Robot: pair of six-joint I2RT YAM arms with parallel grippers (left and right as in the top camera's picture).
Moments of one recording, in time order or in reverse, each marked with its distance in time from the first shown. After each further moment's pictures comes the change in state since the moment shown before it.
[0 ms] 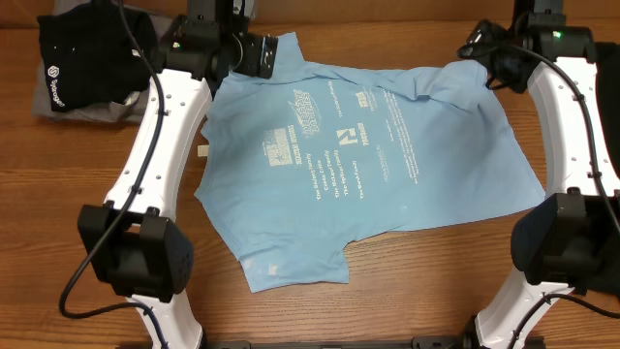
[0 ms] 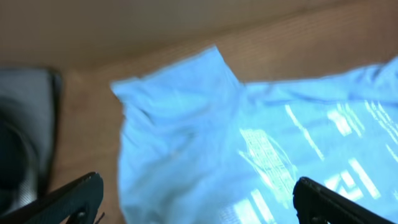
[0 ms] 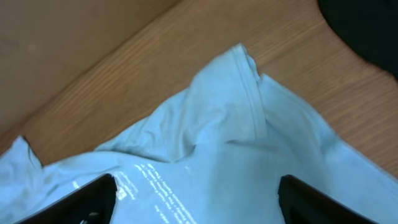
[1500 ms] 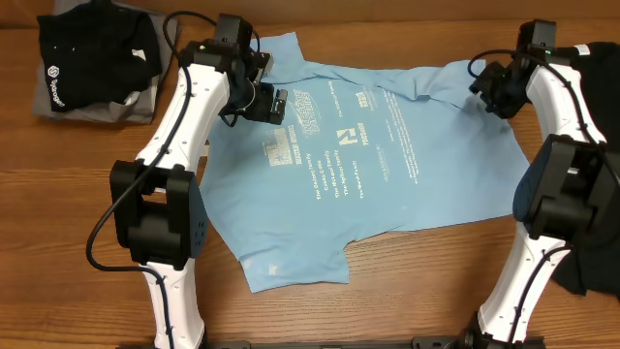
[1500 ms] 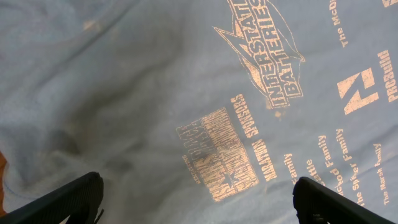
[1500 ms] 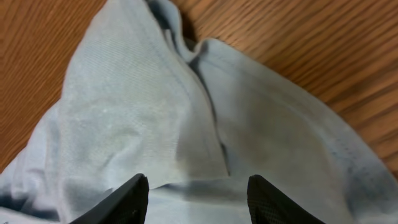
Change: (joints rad) left arm 0.000 0.189 -0.003 -0.257 0.129 -0.043; right arm -0.135 0.324 -0.019 0.084 -0.166 0.007
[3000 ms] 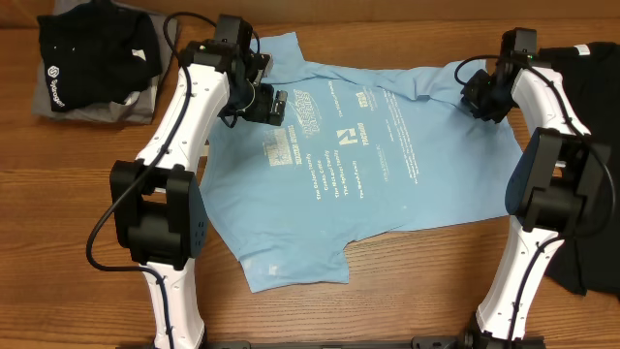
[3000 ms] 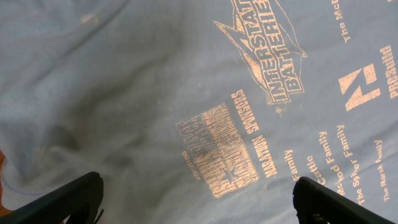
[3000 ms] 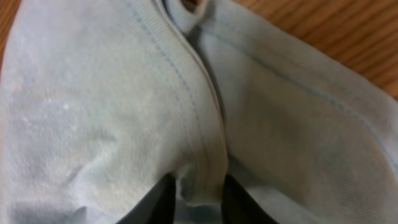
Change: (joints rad) left arm 0.000 0.000 0.000 -0.013 0.000 0.000; right arm 0.024 0.072 0.000 0.021 0.009 0.008
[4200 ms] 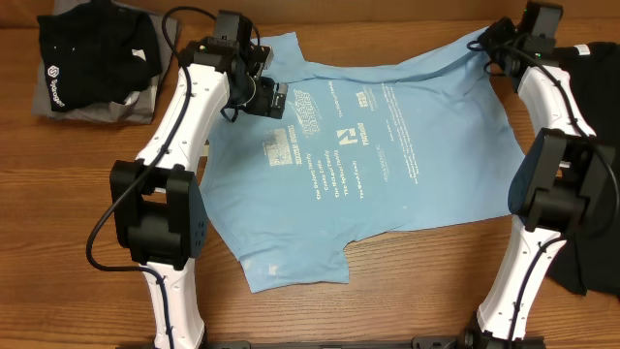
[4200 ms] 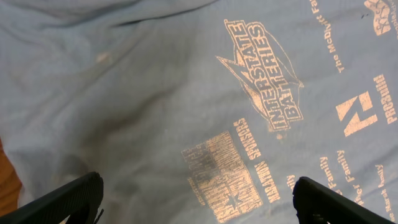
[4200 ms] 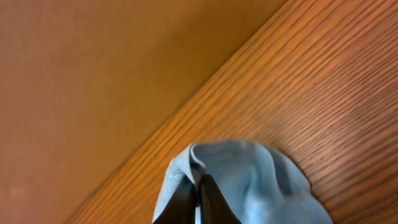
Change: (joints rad) left arm 0.000 0.000 0.000 0.085 -0.012 0.000; right arm -0.018 0.003 0.031 0.590 0.009 0.158
